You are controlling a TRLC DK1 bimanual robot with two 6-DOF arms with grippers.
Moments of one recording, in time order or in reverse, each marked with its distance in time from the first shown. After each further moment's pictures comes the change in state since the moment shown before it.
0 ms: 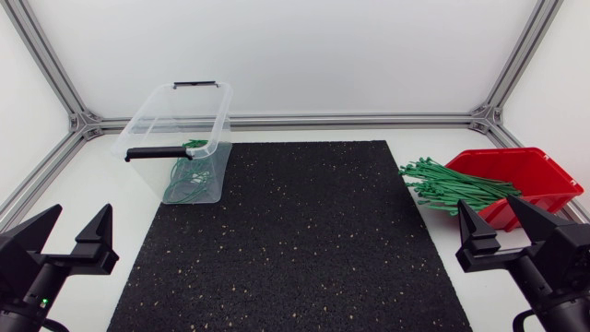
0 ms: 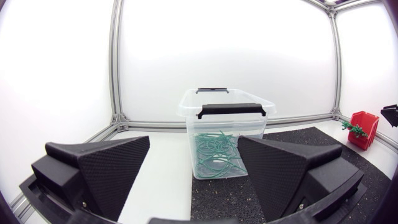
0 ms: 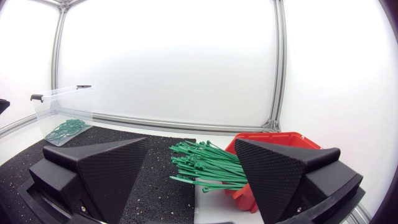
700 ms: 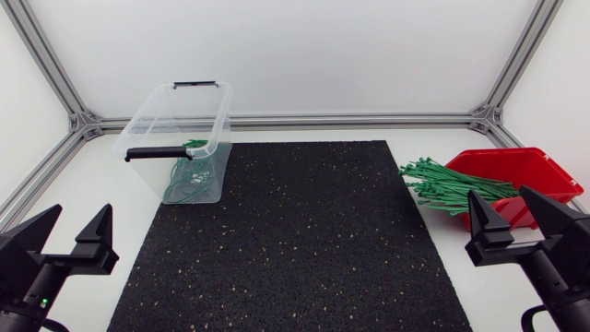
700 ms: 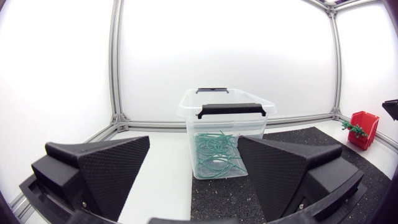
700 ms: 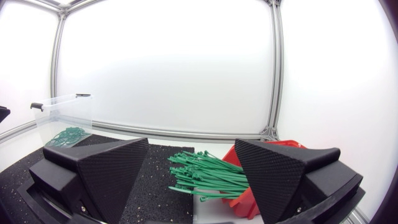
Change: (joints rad) left arm 0.000 0.000 0.000 0.000 0.000 0.000; right arm -0.009 0.002 0.050 0.002 0.000 0.008
